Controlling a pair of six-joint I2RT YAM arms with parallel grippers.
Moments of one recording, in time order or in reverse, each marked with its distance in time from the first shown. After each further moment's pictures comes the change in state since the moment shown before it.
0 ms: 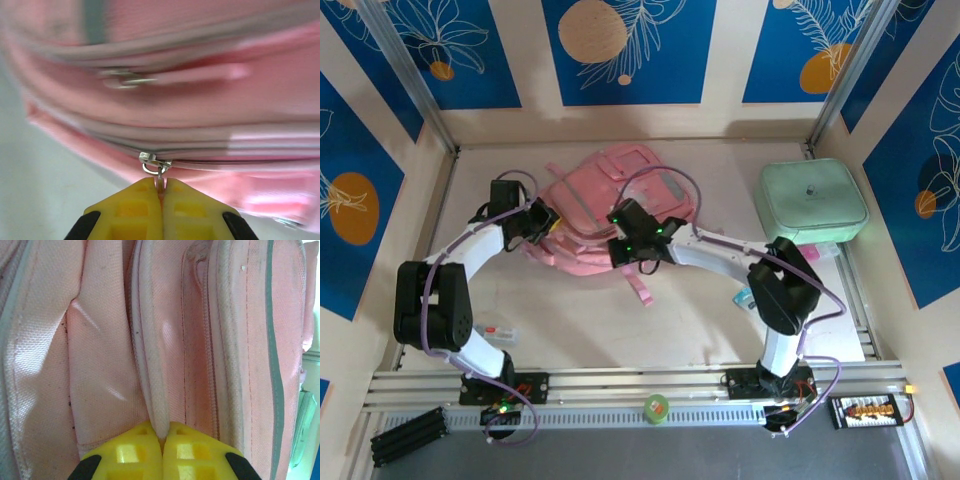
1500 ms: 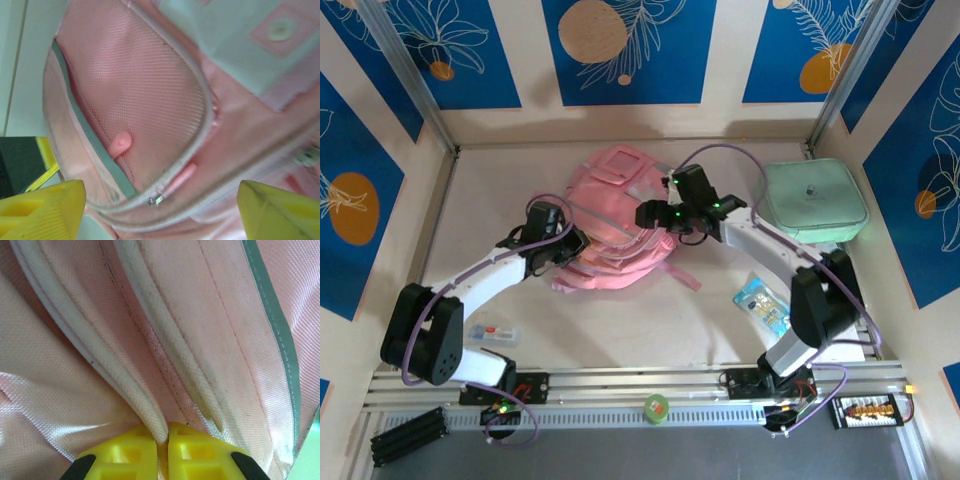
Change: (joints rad) left arm -0.327 -0.167 -0.172 0.044 -0.202 -0.114; right arm -0.274 -0.138 -0.034 0.013 -0.238 0.103
